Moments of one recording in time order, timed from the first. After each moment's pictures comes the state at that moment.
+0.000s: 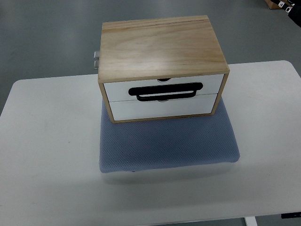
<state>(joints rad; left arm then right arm) -0.01 0.00 0.14 -0.12 0.10 -0.07 -0.04 1.11 -0.60 0.47 0.47 0.12 0.48 0.17</state>
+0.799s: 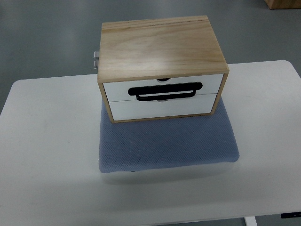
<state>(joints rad) -0.01 0.00 0.14 -0.12 0.10 -0.07 -0.04 1.73 -0.82 -0.16 0.96 -0.11 0.61 0.17</state>
